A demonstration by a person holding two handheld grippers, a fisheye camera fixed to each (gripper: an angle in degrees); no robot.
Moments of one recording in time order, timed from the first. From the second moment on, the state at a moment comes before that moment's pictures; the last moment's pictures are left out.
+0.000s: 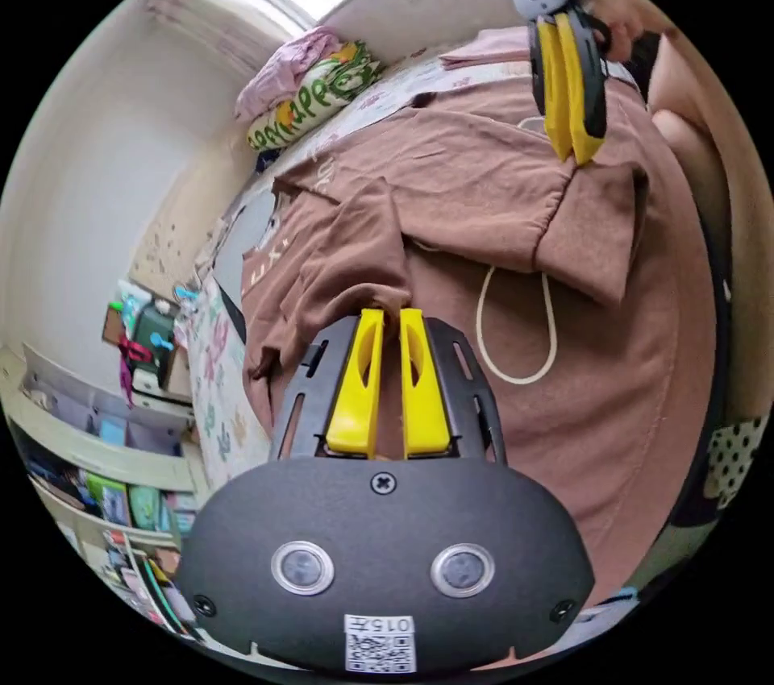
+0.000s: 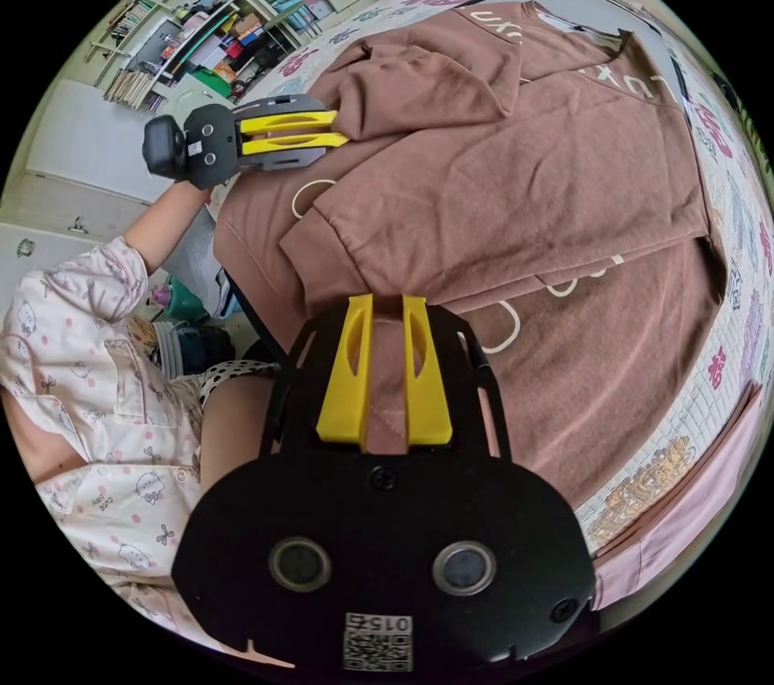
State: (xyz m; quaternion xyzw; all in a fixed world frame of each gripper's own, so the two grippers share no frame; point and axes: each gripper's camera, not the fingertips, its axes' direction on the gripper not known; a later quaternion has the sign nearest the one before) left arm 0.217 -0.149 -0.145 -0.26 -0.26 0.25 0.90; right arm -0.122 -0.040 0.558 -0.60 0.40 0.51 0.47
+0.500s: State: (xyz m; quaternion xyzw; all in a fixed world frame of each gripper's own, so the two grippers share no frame) left arm -0.063 -0.079 -0.248 0.03 -0.04 -0.38 0.92; right arm -0.141 -0.073 0.545 -0.58 0.39 0.51 0.50
